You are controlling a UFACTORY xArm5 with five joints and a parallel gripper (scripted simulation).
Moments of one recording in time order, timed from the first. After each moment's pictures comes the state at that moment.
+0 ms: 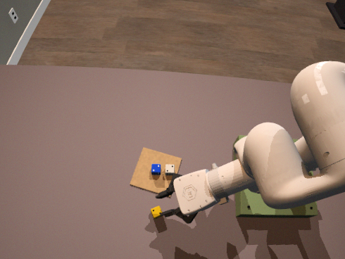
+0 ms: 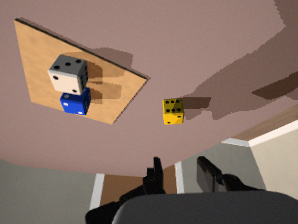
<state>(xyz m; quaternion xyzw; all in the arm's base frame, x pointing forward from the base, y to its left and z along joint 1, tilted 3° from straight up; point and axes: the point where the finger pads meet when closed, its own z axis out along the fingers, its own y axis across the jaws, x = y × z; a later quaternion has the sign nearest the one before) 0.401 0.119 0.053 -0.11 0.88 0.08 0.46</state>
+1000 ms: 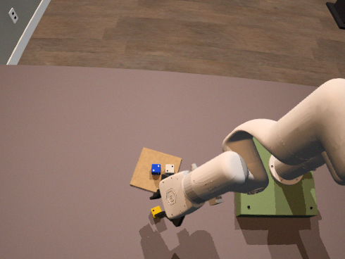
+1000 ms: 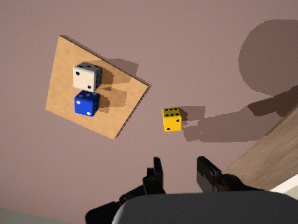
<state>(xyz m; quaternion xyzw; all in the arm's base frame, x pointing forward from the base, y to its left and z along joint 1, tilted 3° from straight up) 0.418 0.124 0.065 -0.12 0.95 0.05 0.29</state>
